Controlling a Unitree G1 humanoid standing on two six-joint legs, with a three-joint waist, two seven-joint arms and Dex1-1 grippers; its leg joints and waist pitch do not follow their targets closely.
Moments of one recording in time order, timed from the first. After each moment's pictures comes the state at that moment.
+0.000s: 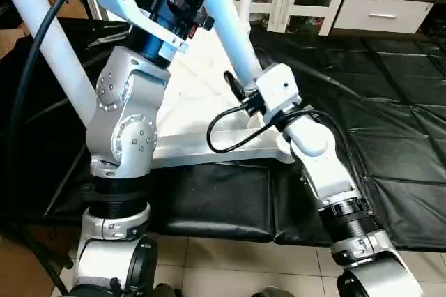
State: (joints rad) left arm -0.75 0.05 0.12 -0.11 -0.53 0.14 -0.39; right arm -0.60 -0.08 0.13 0.38 -0.15 -0.21 0.26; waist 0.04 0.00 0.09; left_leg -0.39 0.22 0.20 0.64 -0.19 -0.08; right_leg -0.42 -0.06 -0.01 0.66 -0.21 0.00
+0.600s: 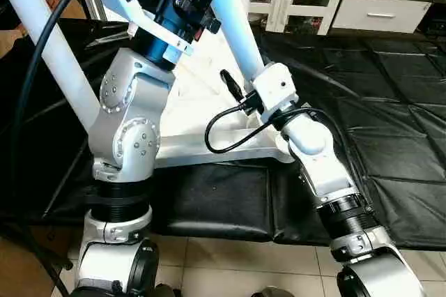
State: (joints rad) left arm -0.74 0.04 0.09 -0.14 -0.53 0.14 -0.40; right arm -0.62 -0.09 0.14 0.40 -0.15 -0.25 0.27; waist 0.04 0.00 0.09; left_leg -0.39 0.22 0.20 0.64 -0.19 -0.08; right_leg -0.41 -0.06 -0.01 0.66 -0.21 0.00
